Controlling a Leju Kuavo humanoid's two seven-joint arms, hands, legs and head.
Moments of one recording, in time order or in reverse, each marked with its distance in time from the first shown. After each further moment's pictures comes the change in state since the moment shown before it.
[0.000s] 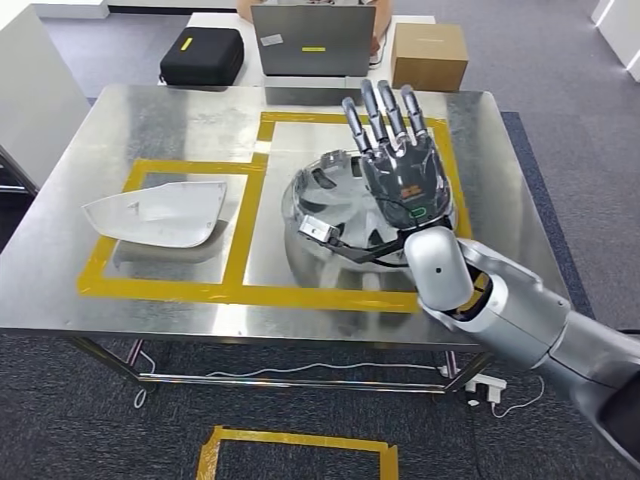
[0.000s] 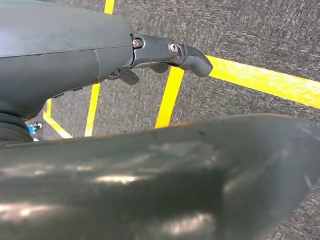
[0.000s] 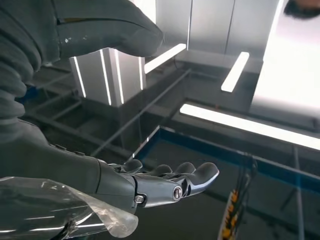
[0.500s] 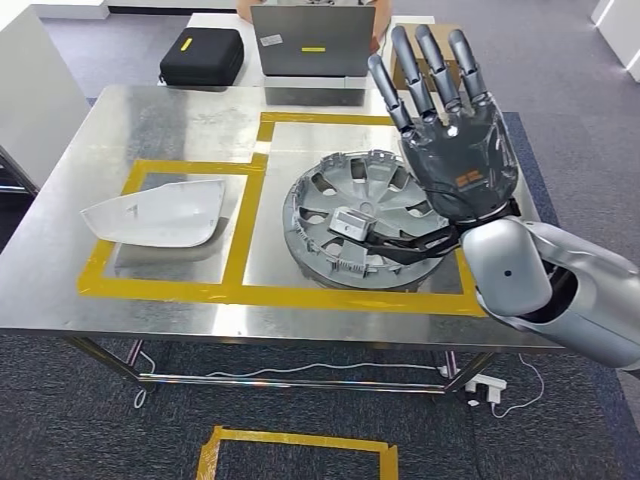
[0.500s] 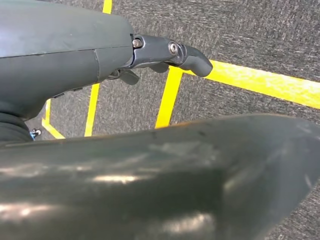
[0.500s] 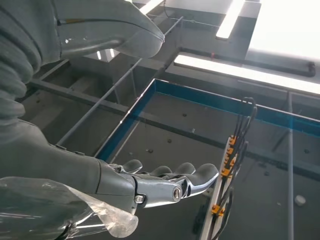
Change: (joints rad) left arm -0.001 -0.003 -0.004 0.000 -0.031 0.003 -0.016; right arm -0.129 -0.226 0.072 -0.320 0.000 0.071 0.000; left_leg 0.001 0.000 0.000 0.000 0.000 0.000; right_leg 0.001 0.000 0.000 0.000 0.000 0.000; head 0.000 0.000
